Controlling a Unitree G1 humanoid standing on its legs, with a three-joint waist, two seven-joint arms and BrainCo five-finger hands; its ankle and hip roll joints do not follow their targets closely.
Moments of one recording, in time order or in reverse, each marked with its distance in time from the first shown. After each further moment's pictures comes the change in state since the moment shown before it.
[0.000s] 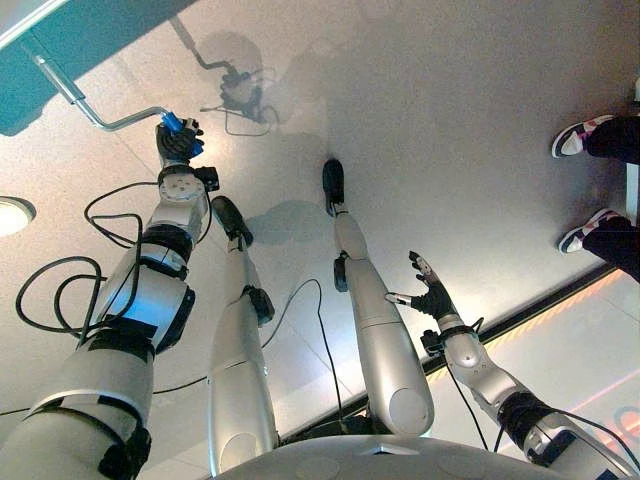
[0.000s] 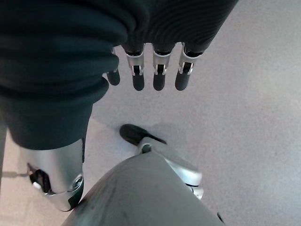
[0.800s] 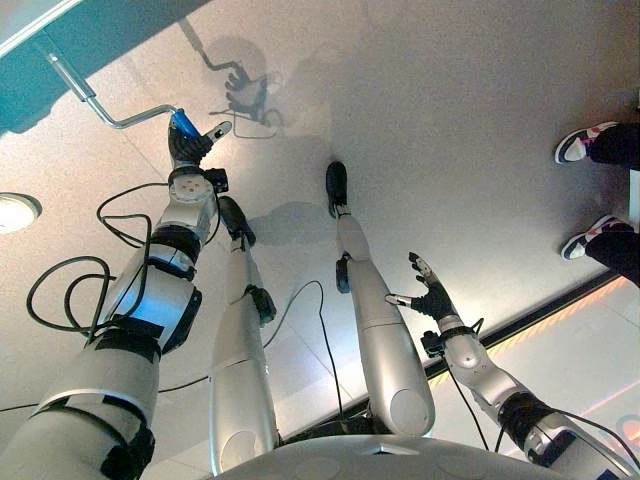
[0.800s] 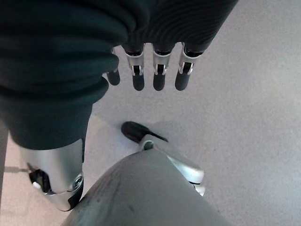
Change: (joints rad) left arm 0.004 -0.012 0.000 -0.001 0.000 0.000 -0.011; right arm 0.000 0.000 0.001 0.001 0.000 0.000 0.000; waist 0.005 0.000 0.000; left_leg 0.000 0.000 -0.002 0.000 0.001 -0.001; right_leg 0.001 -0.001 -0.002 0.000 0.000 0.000
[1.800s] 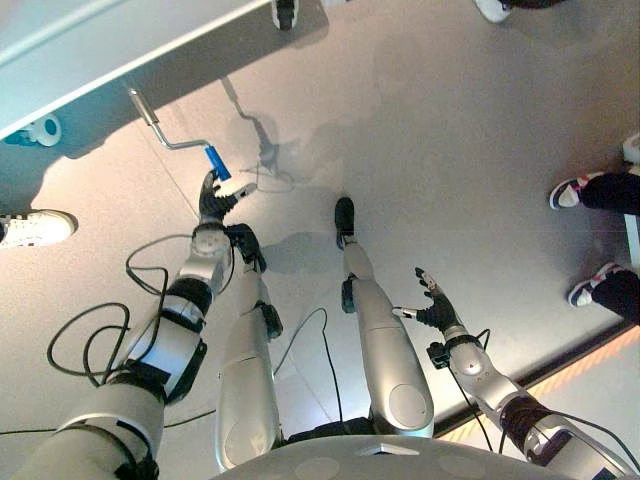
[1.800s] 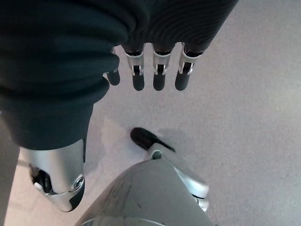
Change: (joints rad) left arm 0.364 -0.109 0.024 -0.136 0.049 -0.022 -0.062; right arm -0.016 0.031 0.000 0.159 -0.001 0.043 0.020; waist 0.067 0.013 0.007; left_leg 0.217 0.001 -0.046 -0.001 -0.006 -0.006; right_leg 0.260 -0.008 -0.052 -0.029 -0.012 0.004
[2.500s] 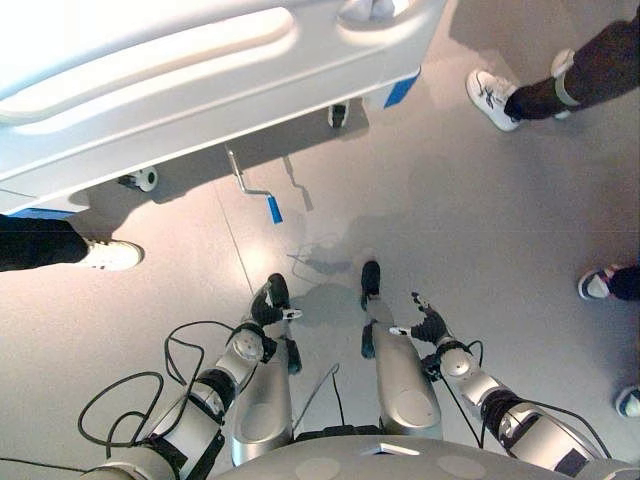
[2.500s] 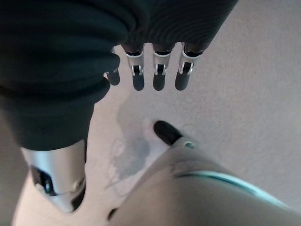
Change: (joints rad) left arm 0.341 -0.149 -0.201 0.036 0.587 0.077 -0.035; right arm -0.118 0.127 0.024 0.346 -0.087 0.129 0.080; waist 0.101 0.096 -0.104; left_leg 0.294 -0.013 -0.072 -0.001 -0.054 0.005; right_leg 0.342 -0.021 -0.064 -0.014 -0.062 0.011
